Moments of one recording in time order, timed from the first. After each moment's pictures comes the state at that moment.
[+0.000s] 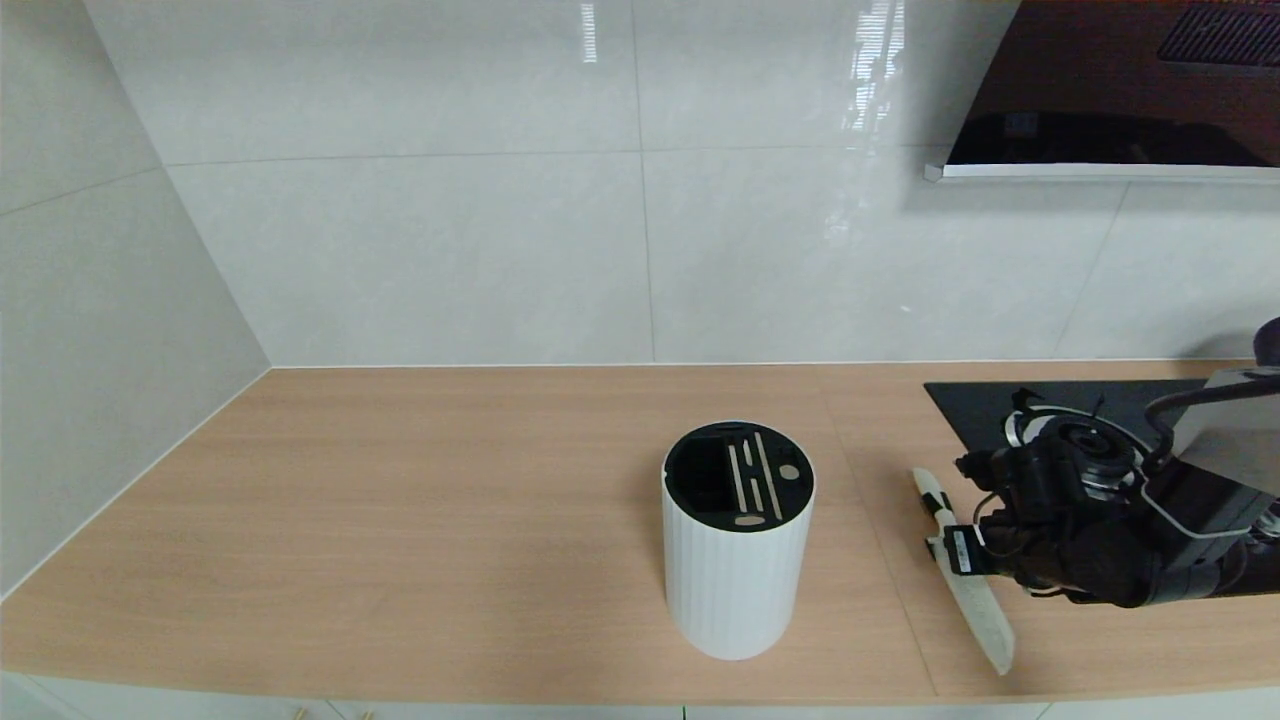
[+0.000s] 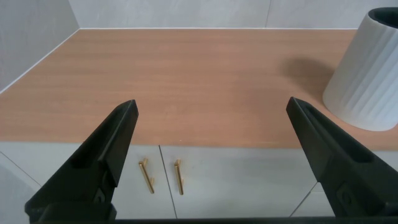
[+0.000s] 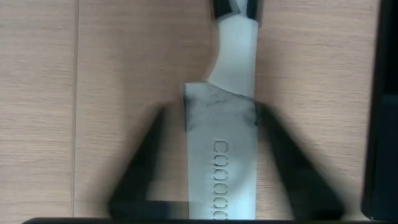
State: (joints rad) left arm 0.00 0.00 0.00 0.00 0.02 0.00; right arm 0.10 2.25 -0.79 -0.67 -0.08 0.03
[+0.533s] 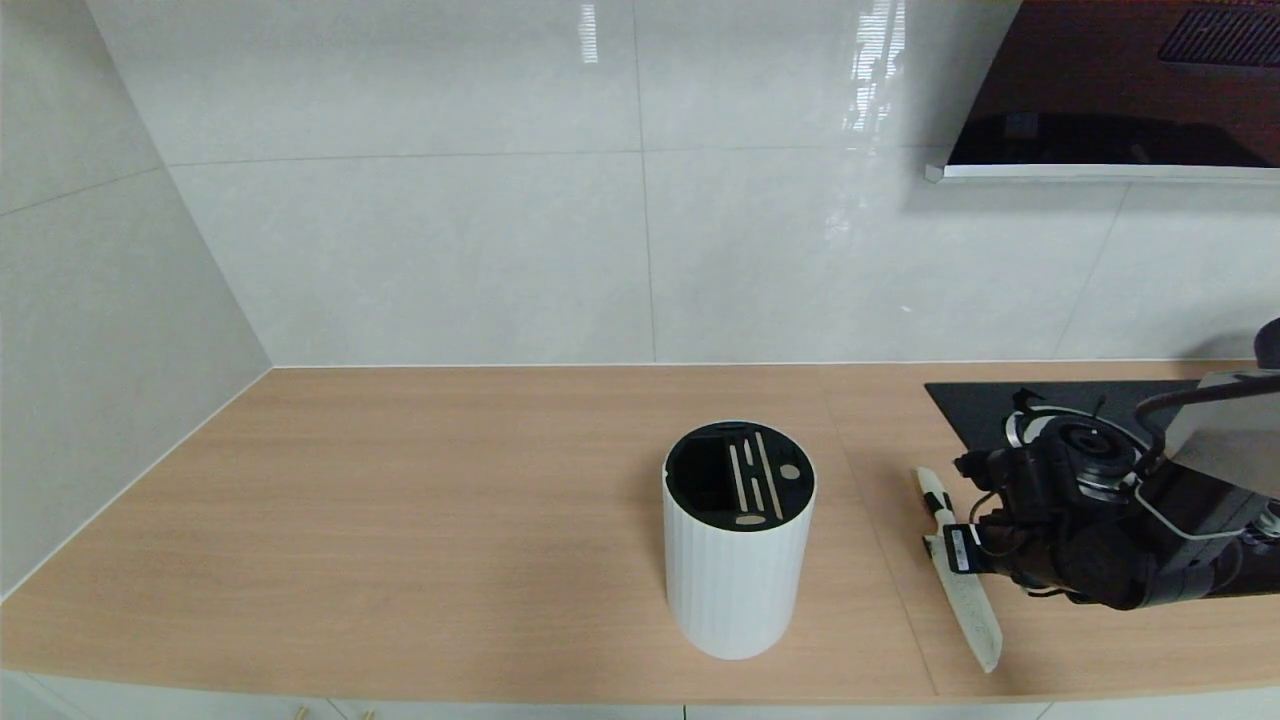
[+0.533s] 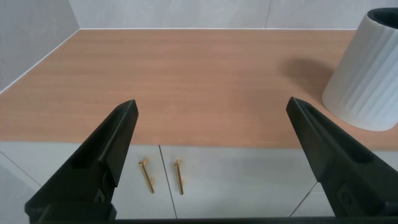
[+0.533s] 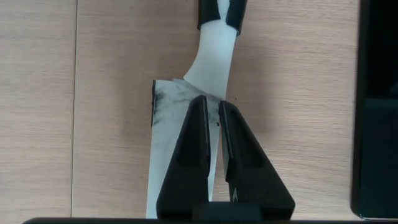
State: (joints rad) left arm 0.00 0.00 0.00 0.00 0.02 0.00; right arm 0.10 2.25 -0.79 -0.70 -0.13 0.03
